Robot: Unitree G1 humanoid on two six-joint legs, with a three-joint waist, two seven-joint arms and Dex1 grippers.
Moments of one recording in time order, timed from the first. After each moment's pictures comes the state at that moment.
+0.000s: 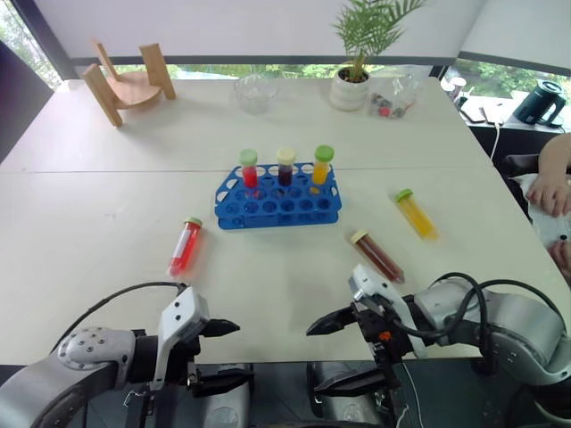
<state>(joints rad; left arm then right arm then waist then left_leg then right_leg) 0.33 0.88 0.10 -0.76 -0.75 0.79 -0.88 -0.19 -0.87 0.22 -0.70 0.87 0.98 0.99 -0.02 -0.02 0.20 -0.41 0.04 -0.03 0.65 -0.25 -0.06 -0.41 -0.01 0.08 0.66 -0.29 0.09</state>
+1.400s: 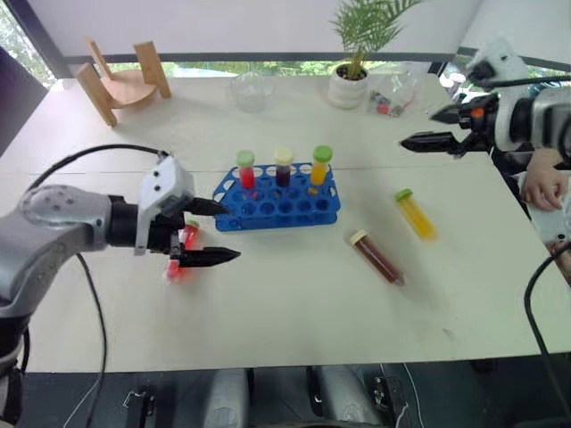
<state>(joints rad) -0.46 1.06 0.01 -0.44 -0.70 0.78 -1.07 -1.22 -0.99 0.43 0.54 0.24 0.87 0.98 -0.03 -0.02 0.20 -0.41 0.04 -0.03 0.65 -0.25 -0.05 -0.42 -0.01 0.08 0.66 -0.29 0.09</state>
